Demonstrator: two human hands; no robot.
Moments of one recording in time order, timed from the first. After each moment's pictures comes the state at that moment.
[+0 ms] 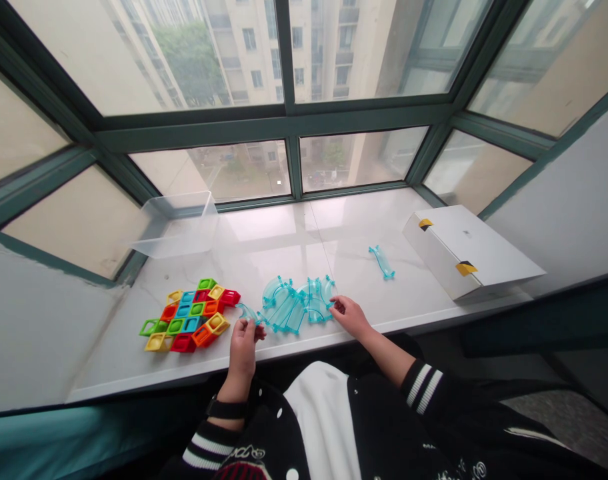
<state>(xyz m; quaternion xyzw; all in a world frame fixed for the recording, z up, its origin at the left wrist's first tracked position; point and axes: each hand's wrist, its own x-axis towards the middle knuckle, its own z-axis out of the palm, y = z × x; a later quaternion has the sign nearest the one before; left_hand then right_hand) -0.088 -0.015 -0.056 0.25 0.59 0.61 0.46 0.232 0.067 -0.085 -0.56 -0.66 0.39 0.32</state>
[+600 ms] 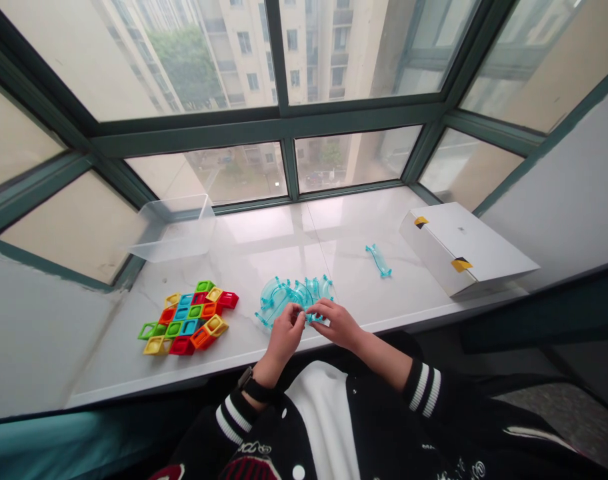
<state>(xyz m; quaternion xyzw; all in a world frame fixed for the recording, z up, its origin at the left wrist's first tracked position) 0.002 0.009 -0.014 0.58 0.58 0.40 0.39 0.199 0.039 -0.015 -0.36 -0.79 0.34 0.36</state>
